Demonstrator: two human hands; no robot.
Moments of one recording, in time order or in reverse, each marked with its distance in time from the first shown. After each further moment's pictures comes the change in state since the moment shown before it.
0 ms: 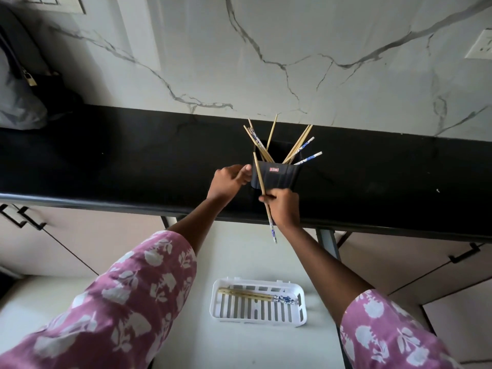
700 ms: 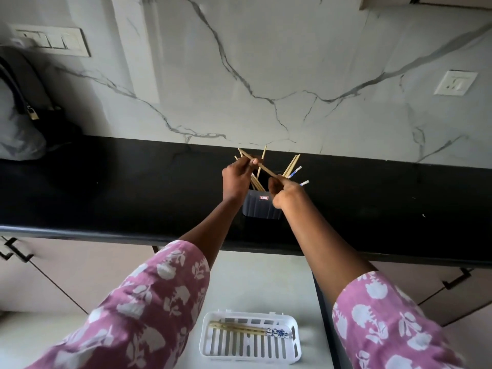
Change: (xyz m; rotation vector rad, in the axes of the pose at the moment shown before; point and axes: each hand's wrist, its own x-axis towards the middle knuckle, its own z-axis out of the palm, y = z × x) left_hand 0.041 0.079 0.022 -0.225 0.275 0.174; right_hand 0.075 -0.061 -0.065 1.390 0.161 0.922
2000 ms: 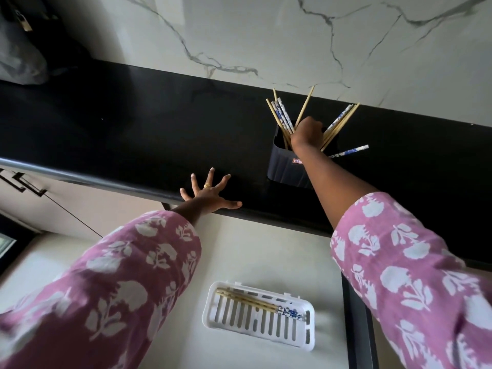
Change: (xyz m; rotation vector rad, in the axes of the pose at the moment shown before) left_hand -0.050 -0.190 -0.080 0.992 -0.676 -0.749; right_hand 0.167 0.029 0.052 -1.610 0.199 -0.945
